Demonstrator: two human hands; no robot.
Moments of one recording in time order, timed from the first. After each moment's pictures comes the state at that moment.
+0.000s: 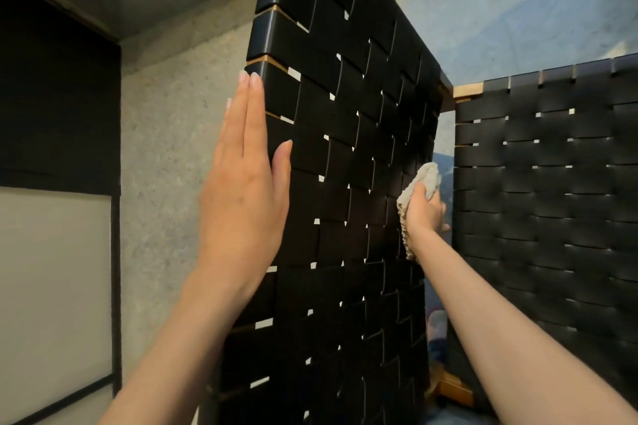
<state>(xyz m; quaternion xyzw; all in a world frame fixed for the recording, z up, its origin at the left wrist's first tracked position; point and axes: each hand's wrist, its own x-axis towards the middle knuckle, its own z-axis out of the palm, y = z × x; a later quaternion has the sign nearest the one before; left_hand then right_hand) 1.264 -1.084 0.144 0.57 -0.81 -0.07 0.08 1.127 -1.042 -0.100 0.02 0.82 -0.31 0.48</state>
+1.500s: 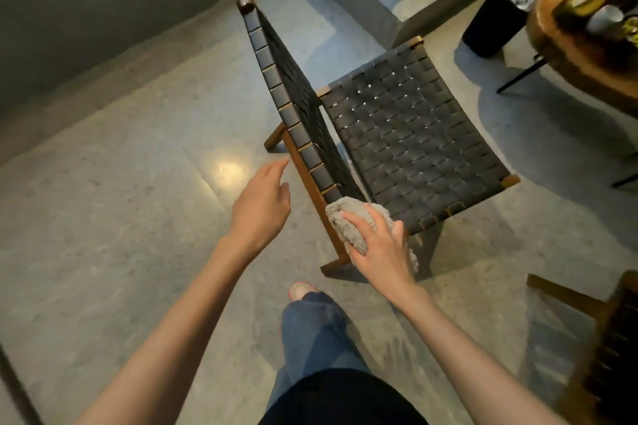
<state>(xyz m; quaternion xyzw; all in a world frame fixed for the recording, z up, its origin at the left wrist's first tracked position) 1.472 -1.021 0.269 0.35 -0.88 -0.32 -0.02 1.400 -0.821 0.183 -0.32 0.92 -0.14 0.18</state>
